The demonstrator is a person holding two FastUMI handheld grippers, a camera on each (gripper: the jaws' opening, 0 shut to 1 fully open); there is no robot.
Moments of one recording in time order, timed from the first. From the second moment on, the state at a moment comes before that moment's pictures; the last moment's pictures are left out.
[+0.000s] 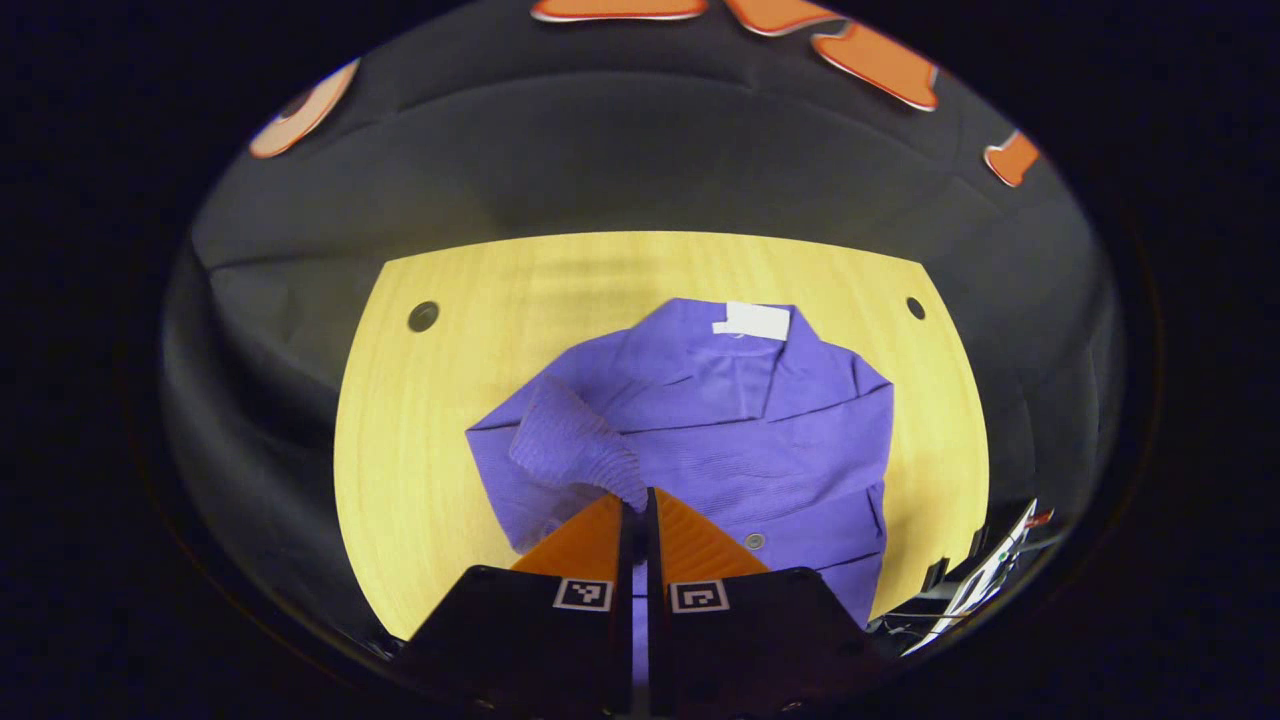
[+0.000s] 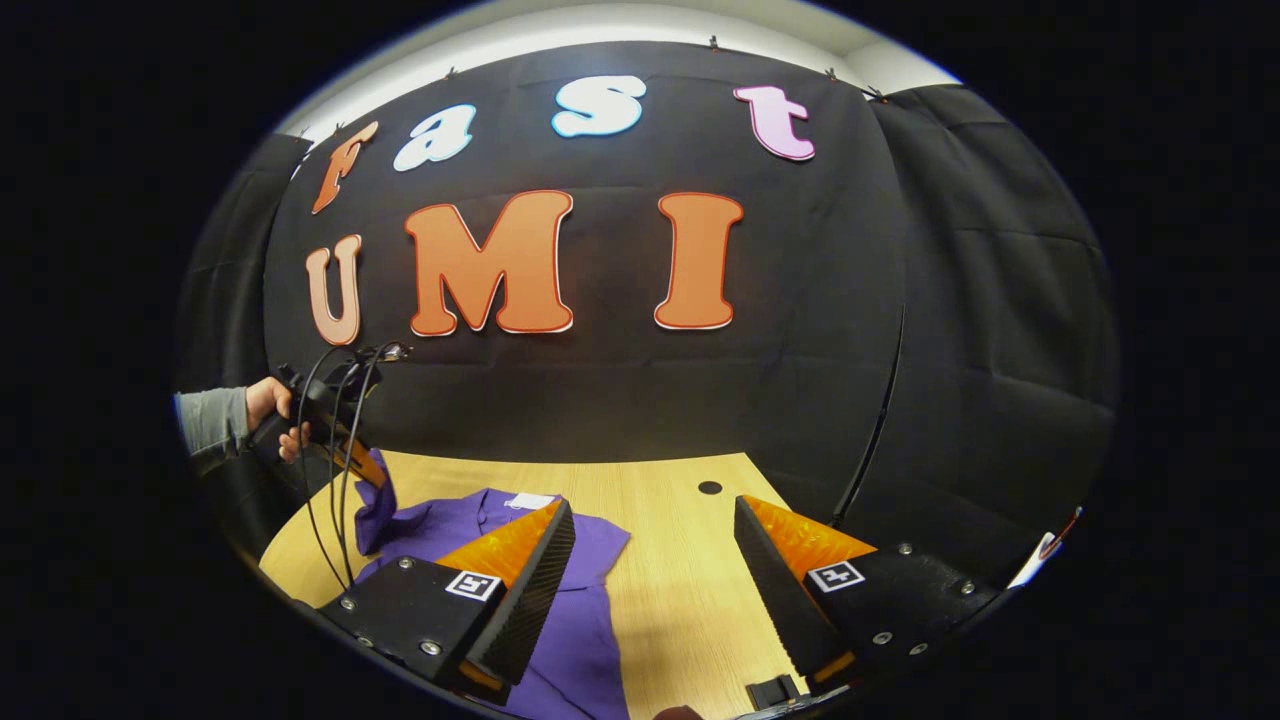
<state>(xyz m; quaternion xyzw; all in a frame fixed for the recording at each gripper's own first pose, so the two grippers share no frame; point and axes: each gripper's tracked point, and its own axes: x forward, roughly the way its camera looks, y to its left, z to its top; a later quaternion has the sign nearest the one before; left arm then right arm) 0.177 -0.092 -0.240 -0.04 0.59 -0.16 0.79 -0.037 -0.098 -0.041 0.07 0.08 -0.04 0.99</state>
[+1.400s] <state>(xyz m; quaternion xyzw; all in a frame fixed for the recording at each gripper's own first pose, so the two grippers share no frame) 0.150 -0.327 -0.205 0.01 0.48 -0.36 0.80 -0.053 -0.142 -0.075 0.10 0.11 -0.05 0.99</state>
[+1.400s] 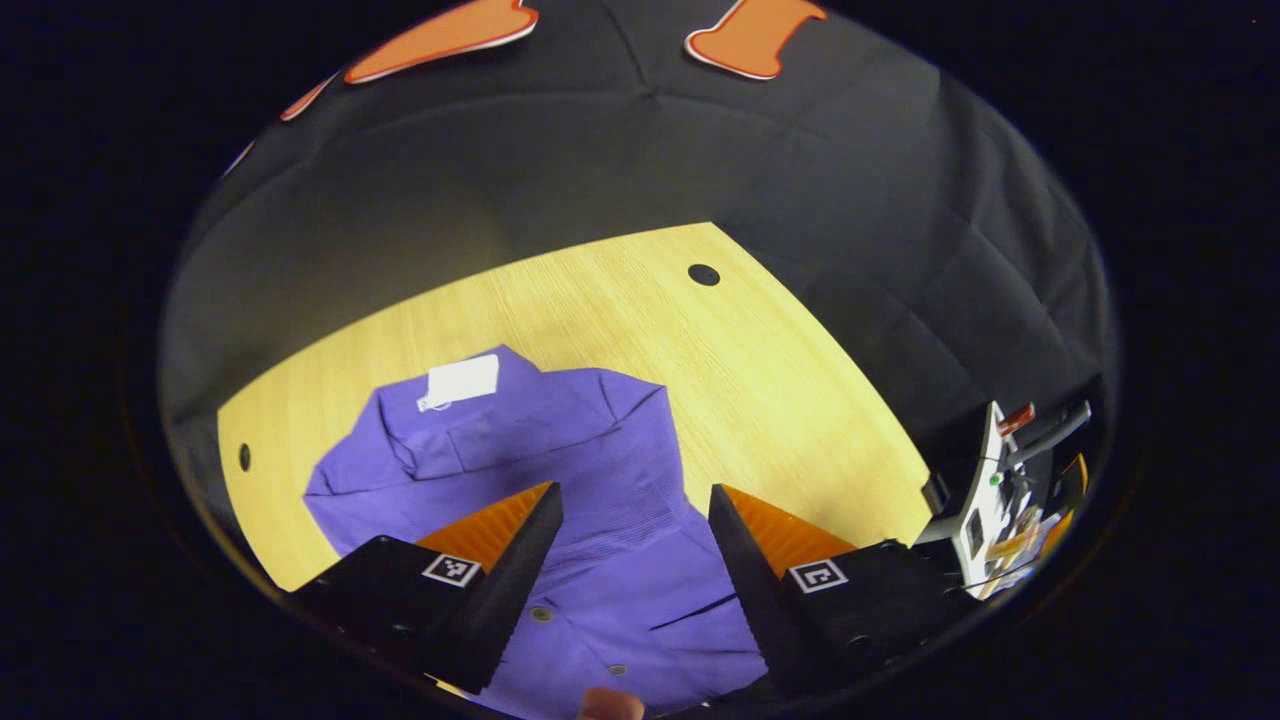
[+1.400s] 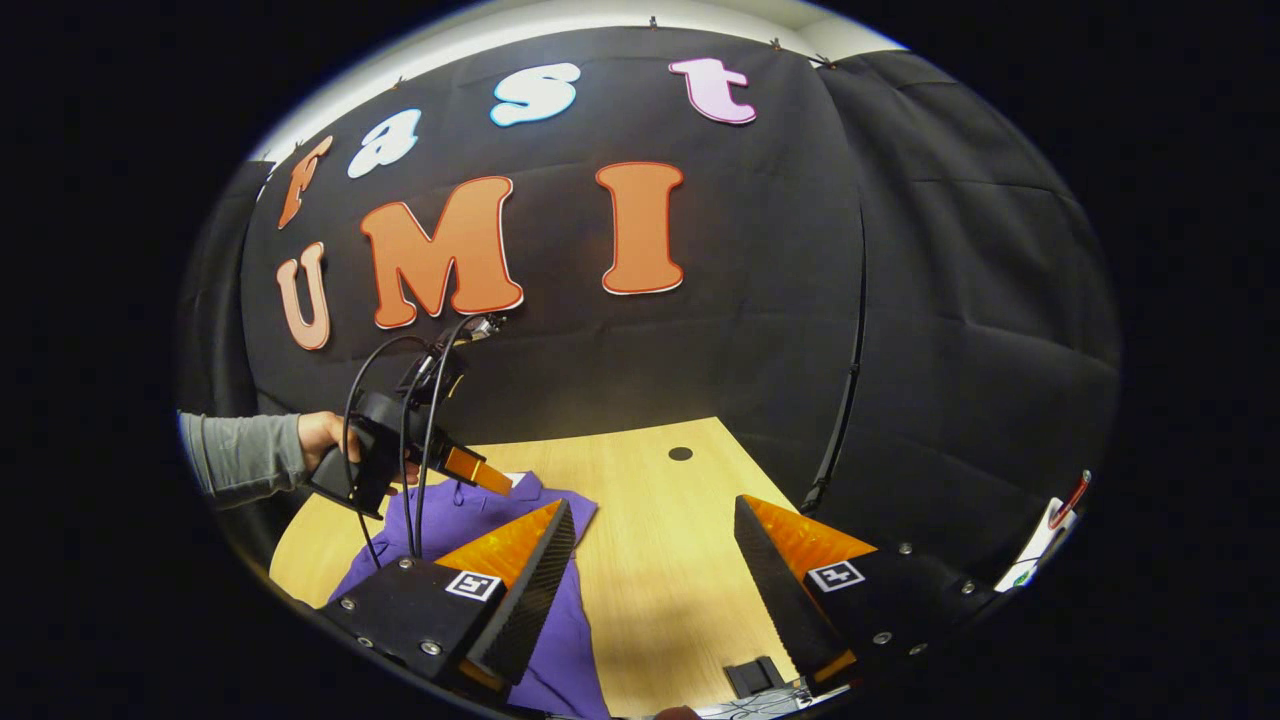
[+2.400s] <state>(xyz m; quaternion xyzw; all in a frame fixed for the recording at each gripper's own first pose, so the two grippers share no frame) 0.081 -0.117 -0.065 -0.06 0.16 -0.19 0.97 -0.013 -0.024 -0.037 0.04 0.07 0.06 0.99</state>
